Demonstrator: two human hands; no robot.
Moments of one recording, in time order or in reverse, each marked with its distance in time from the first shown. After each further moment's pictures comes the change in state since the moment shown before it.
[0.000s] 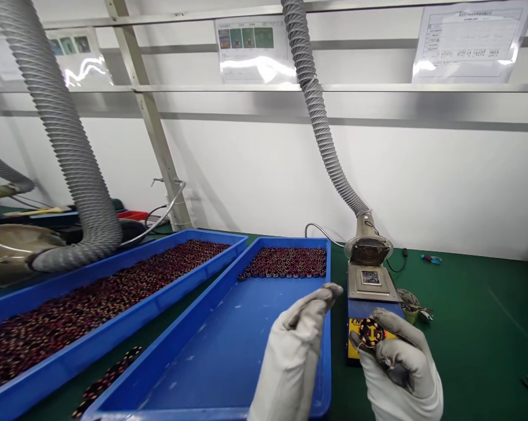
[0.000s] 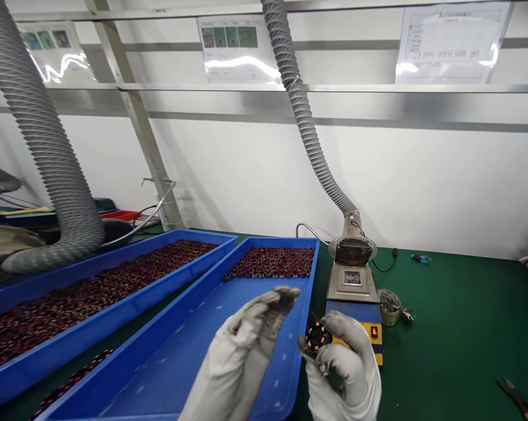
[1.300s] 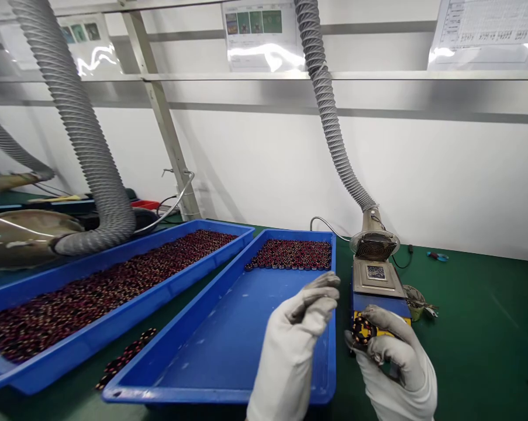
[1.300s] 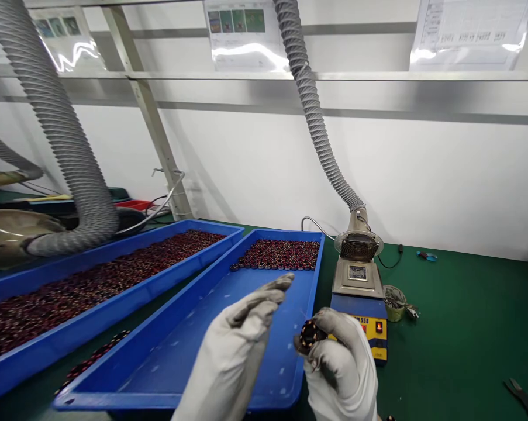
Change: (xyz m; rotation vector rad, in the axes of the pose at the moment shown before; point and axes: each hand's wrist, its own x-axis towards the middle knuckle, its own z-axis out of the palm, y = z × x) left_hand 0.002 0.012 -0.010 0.307 -0.031 0.159; right_hand -0.005 0.008 -0.008 0.034 -0.235 -0.067
